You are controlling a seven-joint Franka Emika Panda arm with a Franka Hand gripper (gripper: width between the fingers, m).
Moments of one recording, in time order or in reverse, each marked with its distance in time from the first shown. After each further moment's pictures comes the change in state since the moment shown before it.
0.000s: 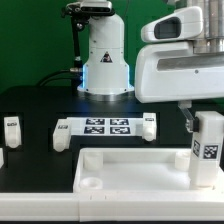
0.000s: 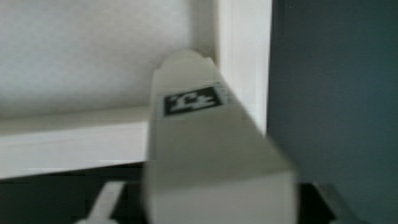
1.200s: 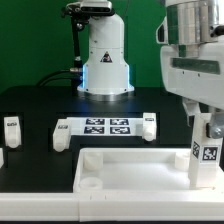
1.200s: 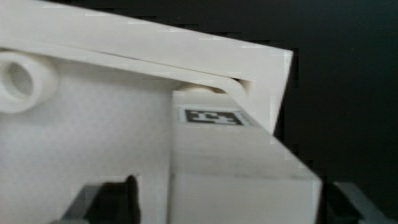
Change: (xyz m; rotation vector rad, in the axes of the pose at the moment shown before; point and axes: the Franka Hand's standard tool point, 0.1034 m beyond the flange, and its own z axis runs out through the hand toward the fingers) arm -0.009 0.001 0.004 -0.019 -0.018 1.023
